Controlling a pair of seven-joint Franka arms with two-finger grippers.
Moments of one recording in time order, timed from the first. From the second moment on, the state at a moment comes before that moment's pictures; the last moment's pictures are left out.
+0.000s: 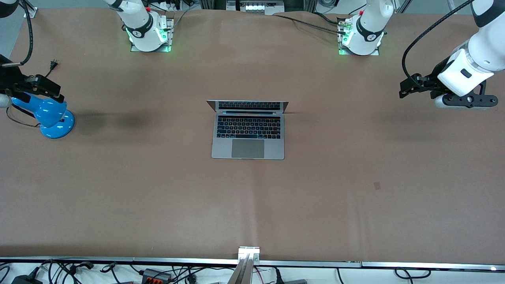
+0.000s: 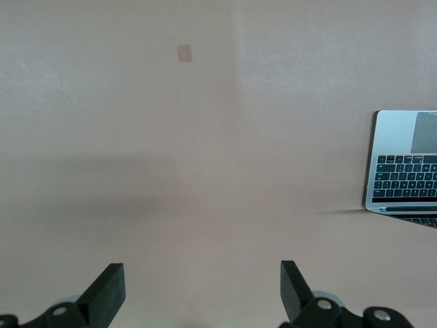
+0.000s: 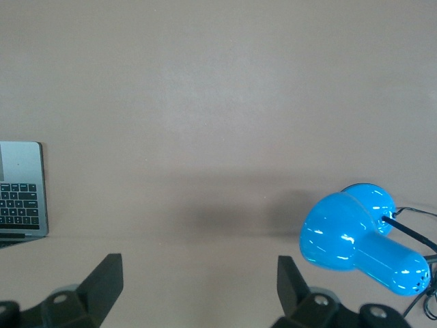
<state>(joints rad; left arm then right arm) 0.02 -0.07 -0.08 -1.80 -0.07 1.63 -0.07 -0.01 -0.02 -0.04 -1.68 0.01 1.67 -0.06</state>
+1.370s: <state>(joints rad) 0.01 -0.06 -0.09 -1.80 -0.16 1.50 -0.11 -0.01 -0.03 -0.04 -1.68 0.01 1.63 -0.06</state>
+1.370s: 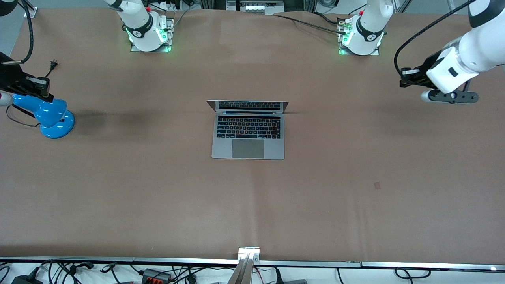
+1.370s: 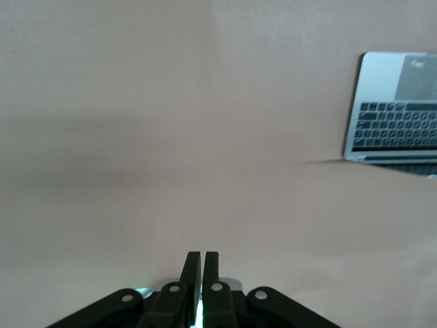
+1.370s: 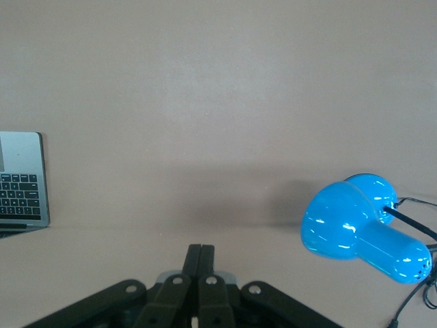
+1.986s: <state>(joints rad) -0.02 -0.04 -0.27 -1.91 -0.34 1.64 -0.13 0.04 0.03 -0.03 -1.72 0.08 1.48 -0.06</state>
